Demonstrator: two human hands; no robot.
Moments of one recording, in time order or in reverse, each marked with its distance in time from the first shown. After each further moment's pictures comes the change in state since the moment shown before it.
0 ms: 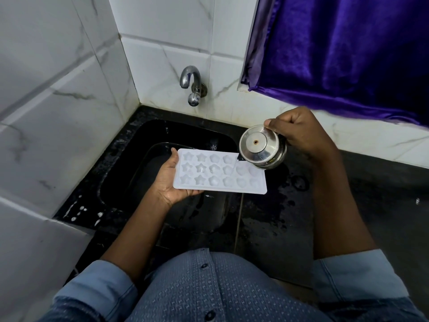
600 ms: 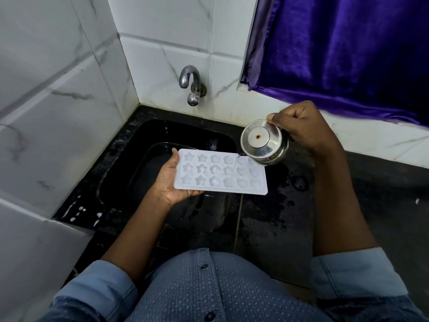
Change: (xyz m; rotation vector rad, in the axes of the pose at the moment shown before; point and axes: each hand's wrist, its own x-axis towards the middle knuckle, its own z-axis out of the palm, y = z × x) left_hand 0.005 -0.002 0.000 -0.025 0.003 -0.028; right_hand 0.003 -0.004 -0.006 0.005 0.030 -0.031
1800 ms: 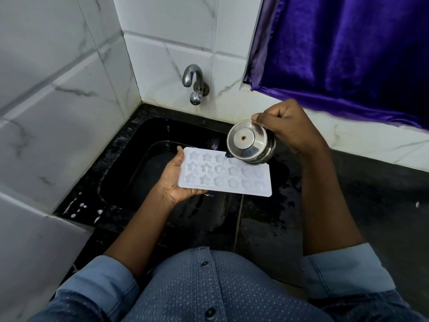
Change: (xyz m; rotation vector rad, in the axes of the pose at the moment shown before) left_hand 0.008 -0.003 -0.004 0.032 -0.013 -0.001; right_hand 0.011 -0.013 0.026 0.008 -0.090 -0.007
